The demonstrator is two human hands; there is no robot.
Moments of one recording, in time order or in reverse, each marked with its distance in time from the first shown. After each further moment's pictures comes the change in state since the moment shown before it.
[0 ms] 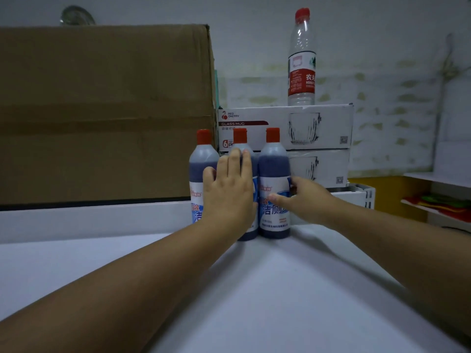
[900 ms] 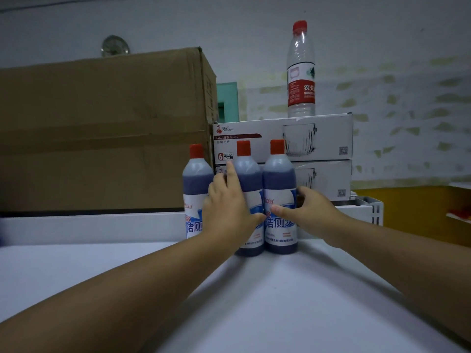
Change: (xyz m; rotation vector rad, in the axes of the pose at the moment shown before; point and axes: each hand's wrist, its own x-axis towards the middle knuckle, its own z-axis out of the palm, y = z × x) left_hand 0.003 0.032 0.004 -0.350 -0.072 -0.302; right_hand 0.001 0.023 -0.019 0.383 -0.058 0.026
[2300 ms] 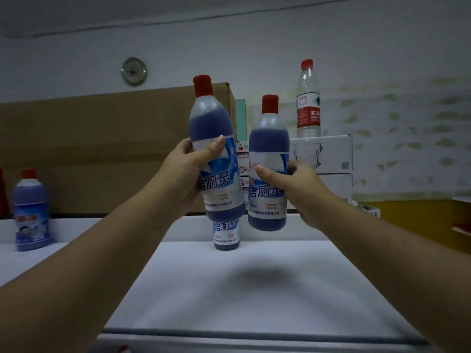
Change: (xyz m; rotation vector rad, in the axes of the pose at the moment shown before) left_hand -0.027 -0.021 -0.174 -1.302 -0.143 -0.173; right_hand -0.070 -0.101 0.019 0.401 -0.035 -0.210
